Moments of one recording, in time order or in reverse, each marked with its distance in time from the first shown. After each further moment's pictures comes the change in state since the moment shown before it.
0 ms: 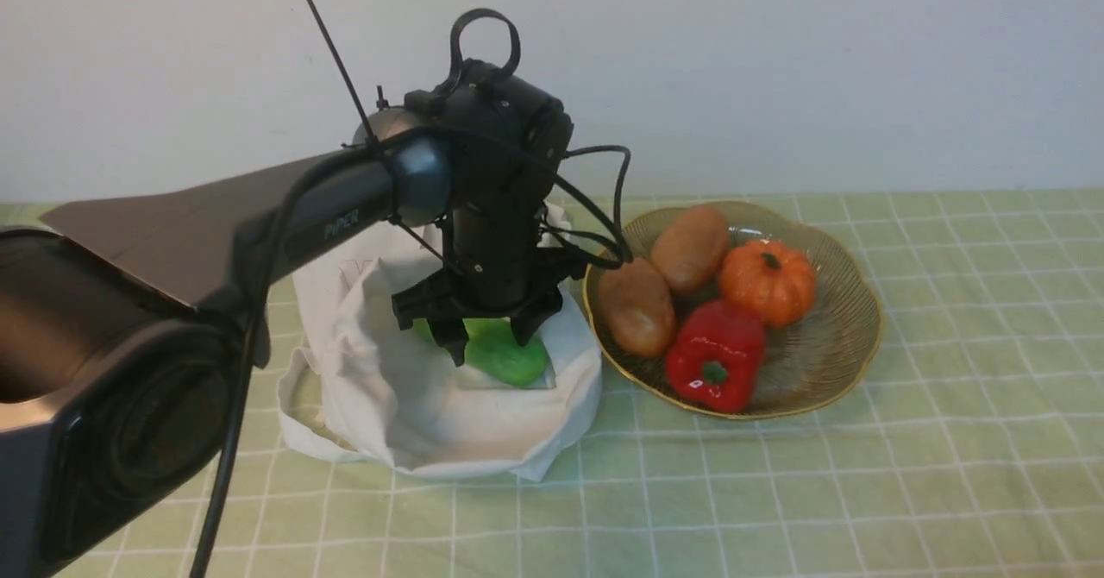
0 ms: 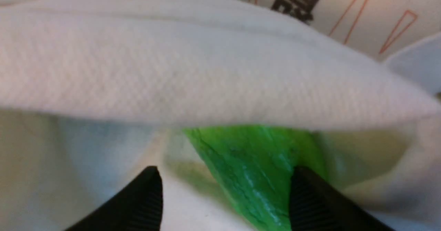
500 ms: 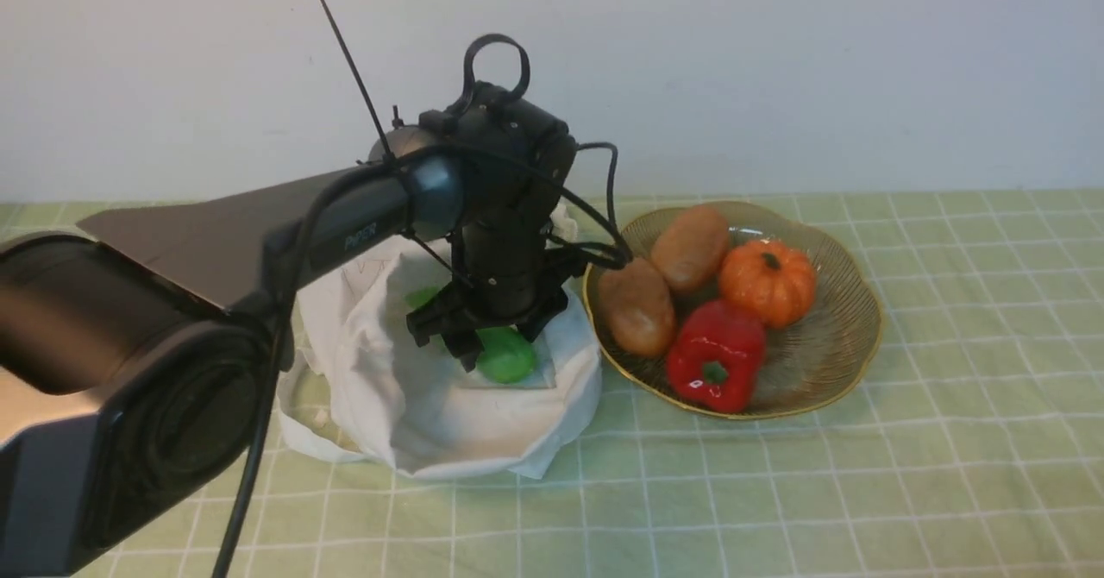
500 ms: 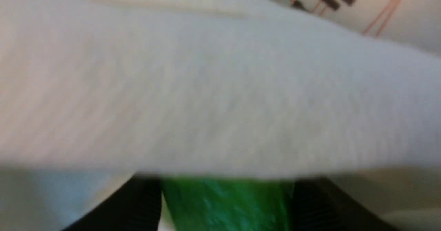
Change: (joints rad) right arm 0.000 0.000 0.000 0.000 0.000 0.000; left arm 0.000 0.058 -0.006 0.006 -0.041 -0.103
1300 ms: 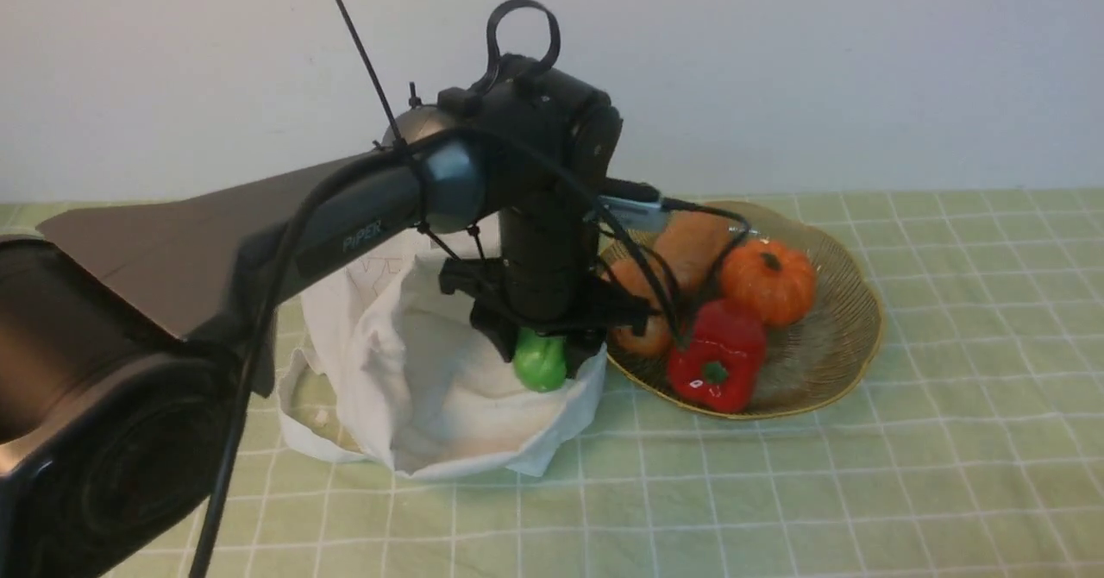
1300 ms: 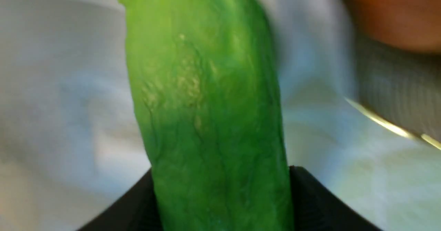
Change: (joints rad) right arm 0.000 0.000 0.000 0.000 0.000 0.000; left arm -0.104 -0.134 0.003 -0.104 0.096 0.785
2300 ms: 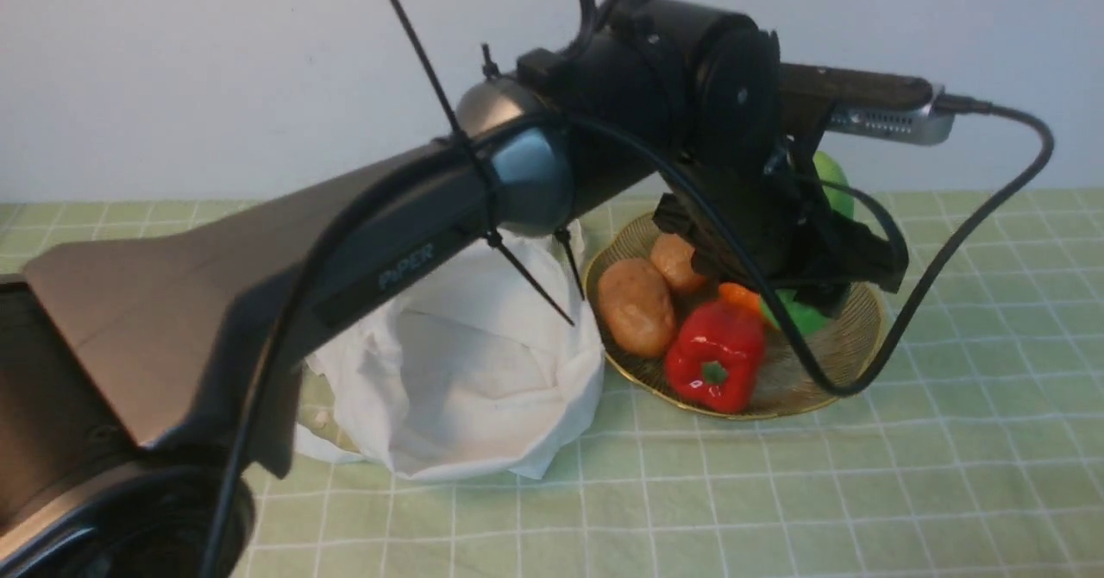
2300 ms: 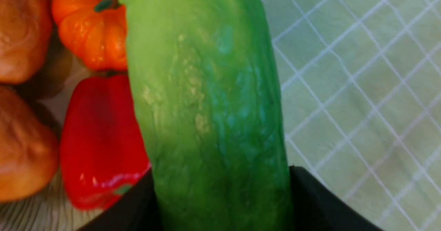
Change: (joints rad) right arm 0.000 0.000 0.000 0.000 0.000 0.000; left arm -0.162 -0.024 -0.132 -0.242 -0.323 0.225
